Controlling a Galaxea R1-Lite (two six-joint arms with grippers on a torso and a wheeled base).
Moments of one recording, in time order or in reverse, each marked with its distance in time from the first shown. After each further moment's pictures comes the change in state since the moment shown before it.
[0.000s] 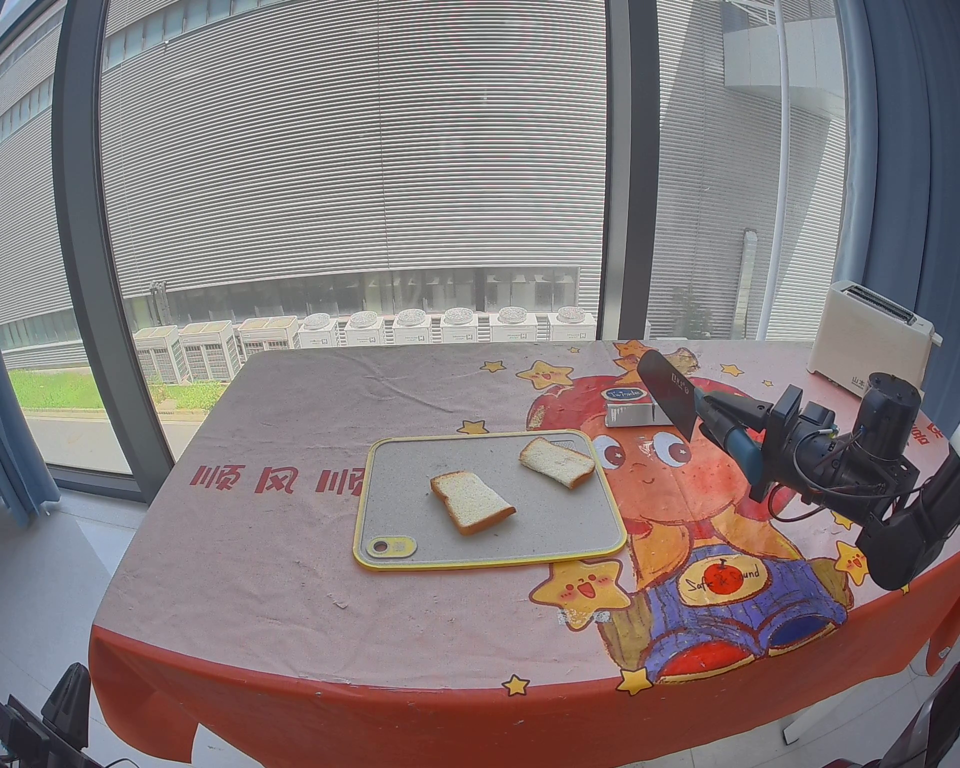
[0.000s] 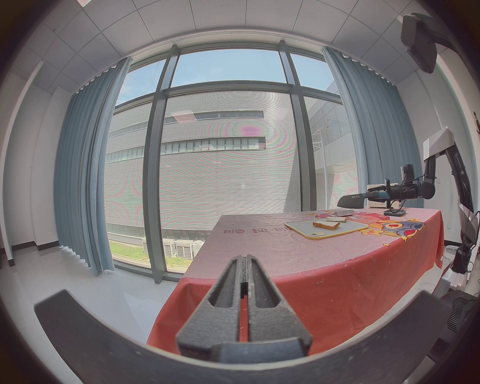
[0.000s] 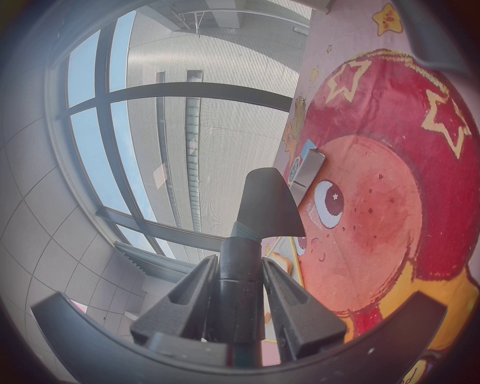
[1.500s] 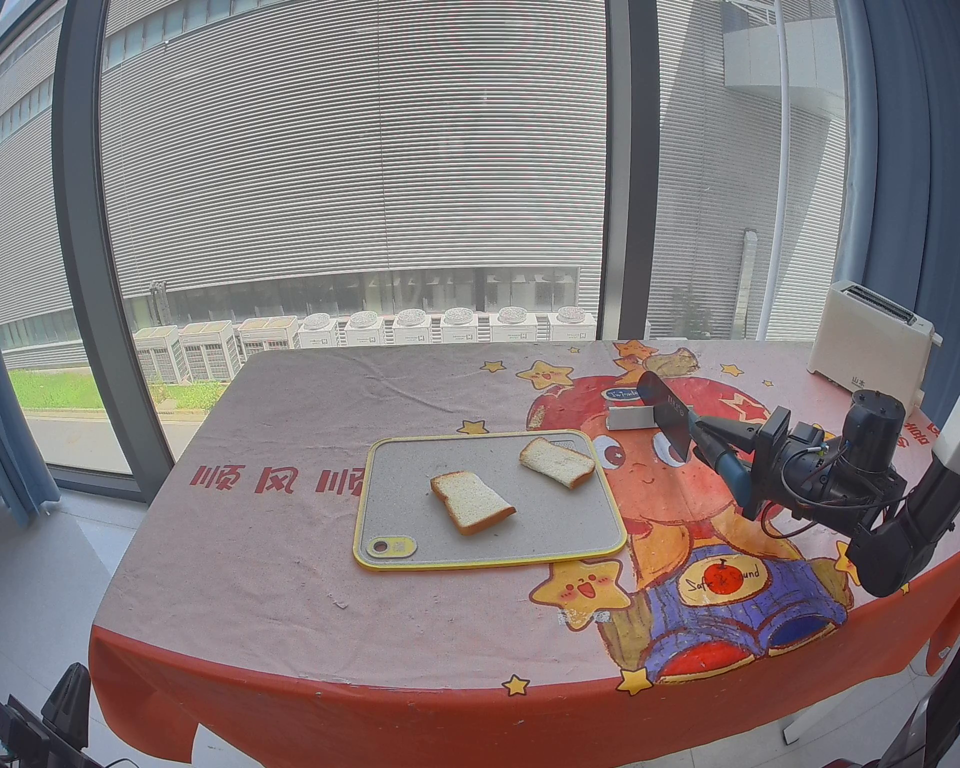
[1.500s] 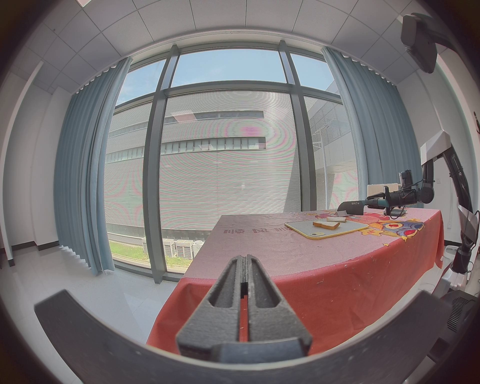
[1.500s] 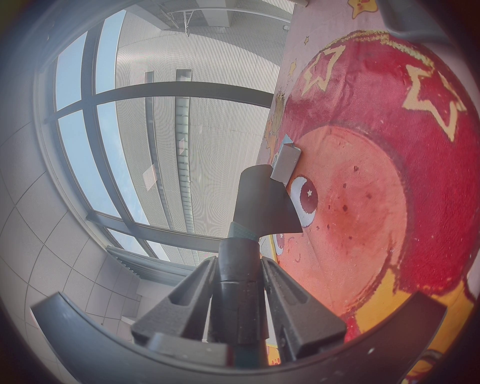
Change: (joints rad) left arm 0.000 0.000 0.000 0.000 0.000 0.000; right arm -0.006 0.064 0.015 -0.003 0.001 -0.003
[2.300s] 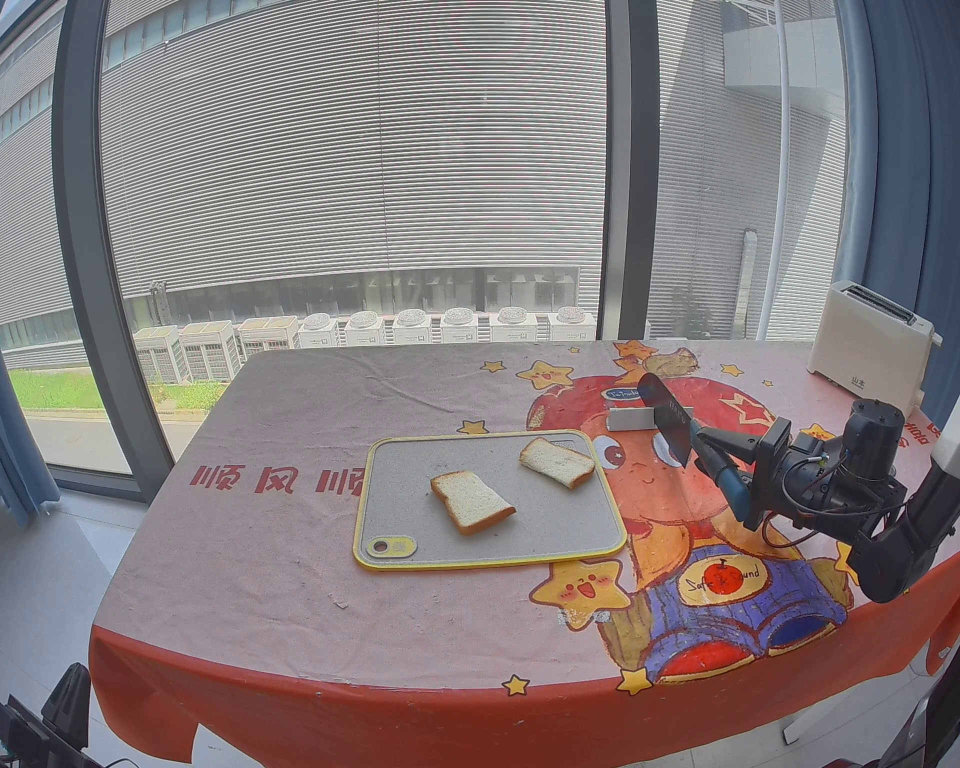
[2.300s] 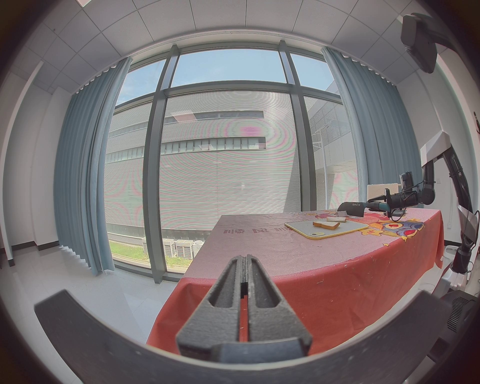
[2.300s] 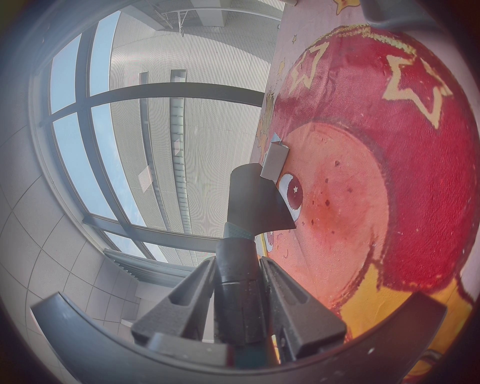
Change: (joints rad) left arm 0.000 0.000 0.000 0.000 0.000 0.000; right arm -0.008 0.007 0.030 0.000 0.001 0.002
